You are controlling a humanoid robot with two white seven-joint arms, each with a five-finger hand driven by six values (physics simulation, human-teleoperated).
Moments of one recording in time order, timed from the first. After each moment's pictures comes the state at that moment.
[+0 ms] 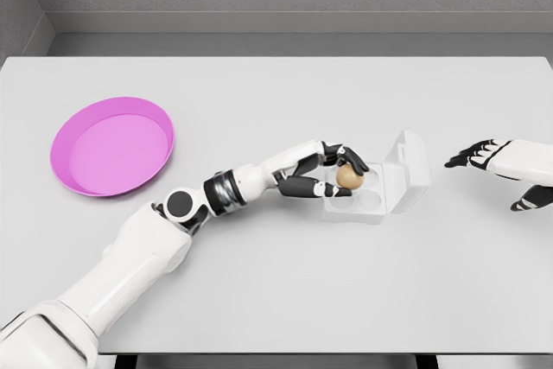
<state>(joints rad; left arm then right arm) -0.57 0.12 -0.81 -0.97 0.50 -0.57 -0.61 -0.35 -1.10 0.50 -1.45 0.28 -0.61 0.47</state>
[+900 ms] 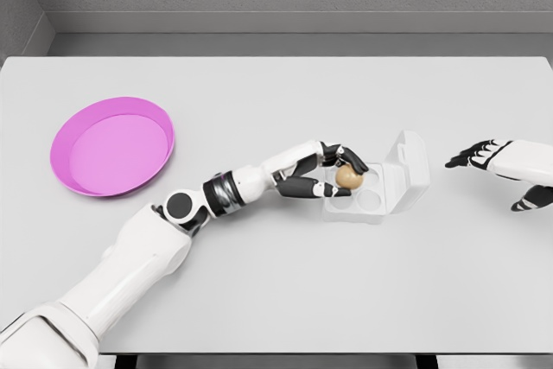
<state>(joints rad) -0.57 0.12 -0.81 -0.97 0.50 -0.58 -0.61 -0.35 -1.10 0.50 -1.44 0.28 -0.61 0.47</state>
